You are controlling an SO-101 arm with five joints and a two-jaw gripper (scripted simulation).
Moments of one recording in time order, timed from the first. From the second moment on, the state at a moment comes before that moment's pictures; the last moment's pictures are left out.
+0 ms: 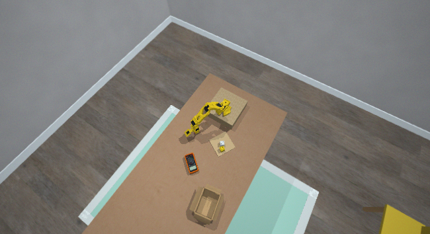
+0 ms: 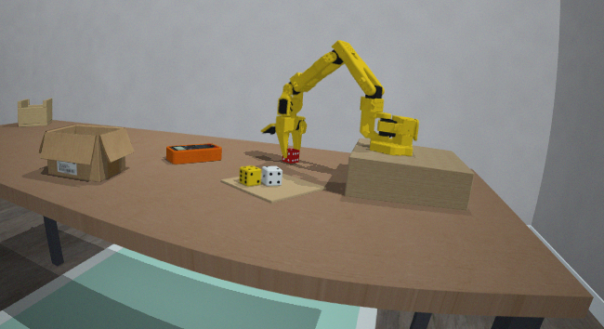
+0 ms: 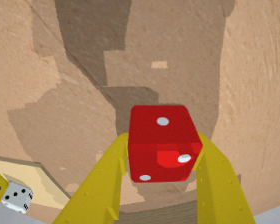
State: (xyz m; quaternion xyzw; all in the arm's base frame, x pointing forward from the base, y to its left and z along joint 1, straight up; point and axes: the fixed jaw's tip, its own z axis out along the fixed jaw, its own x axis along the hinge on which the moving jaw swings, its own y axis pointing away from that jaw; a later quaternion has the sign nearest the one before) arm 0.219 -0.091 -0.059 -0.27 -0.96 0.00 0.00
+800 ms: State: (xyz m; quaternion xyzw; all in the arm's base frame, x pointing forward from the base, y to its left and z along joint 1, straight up) arm 0.219 -0.091 -0.059 -0.27 -0.96 0.00 0.00
